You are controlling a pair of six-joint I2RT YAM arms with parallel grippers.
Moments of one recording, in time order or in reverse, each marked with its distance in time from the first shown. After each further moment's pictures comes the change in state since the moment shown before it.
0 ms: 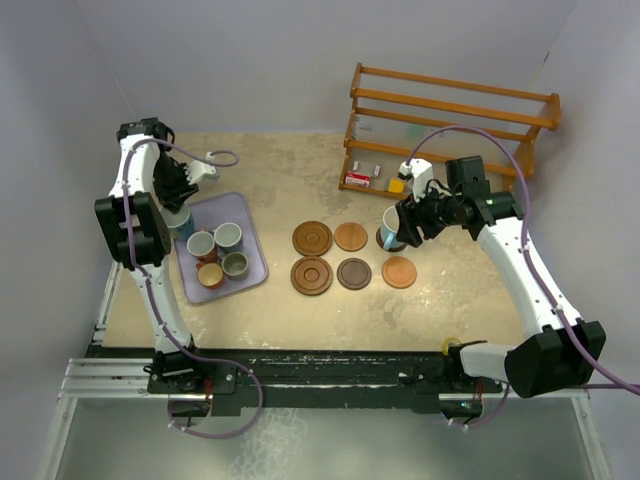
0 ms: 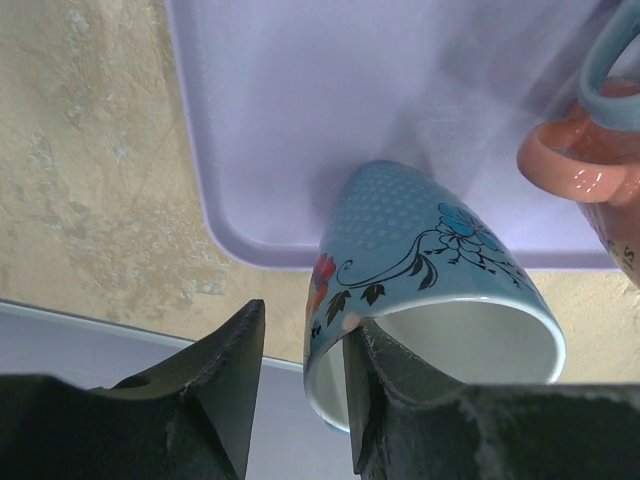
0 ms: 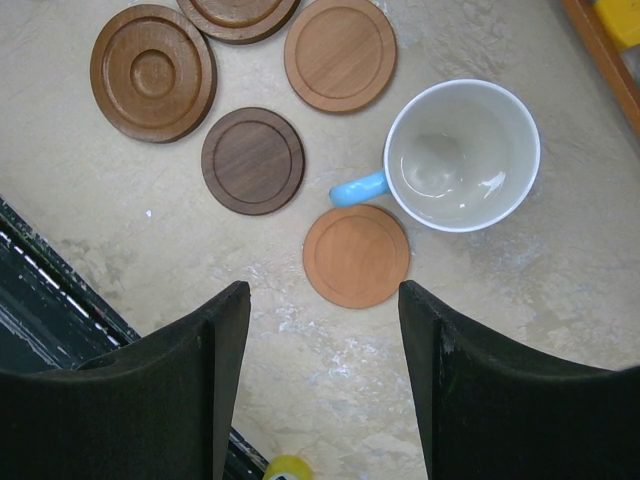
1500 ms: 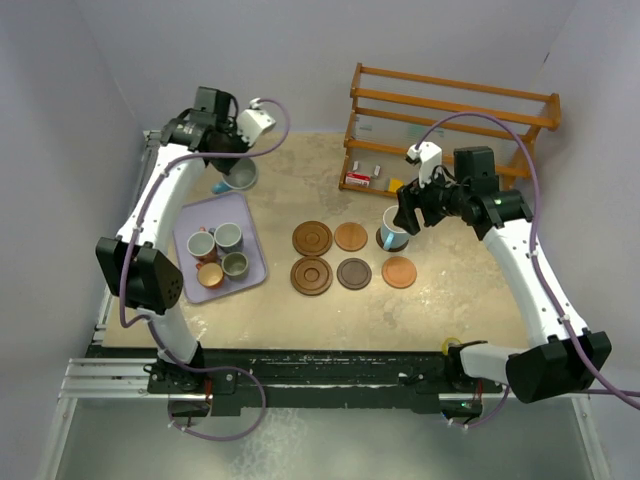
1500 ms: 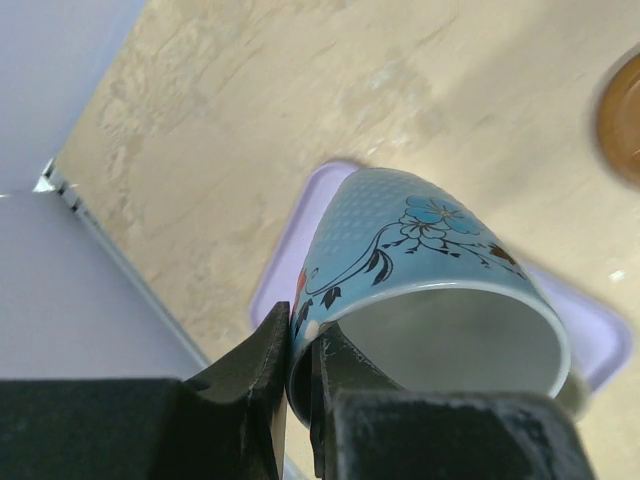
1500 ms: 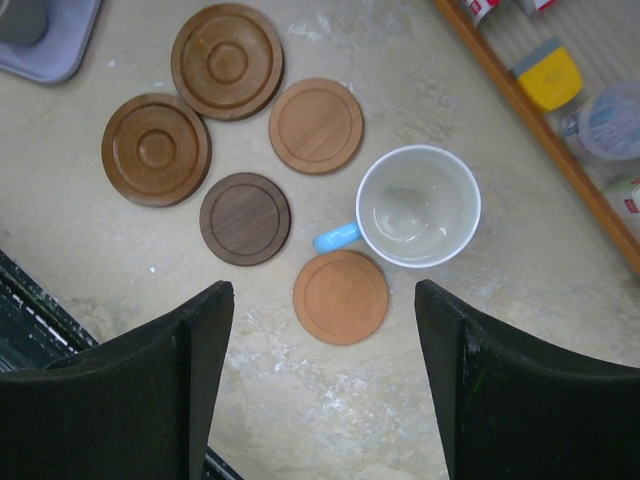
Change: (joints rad) left arm -0.377 -0.445 -0.188 0.402 -0.158 -0.701; right arm 0.000 -0.020 0.054 0.059 0.020 0.074
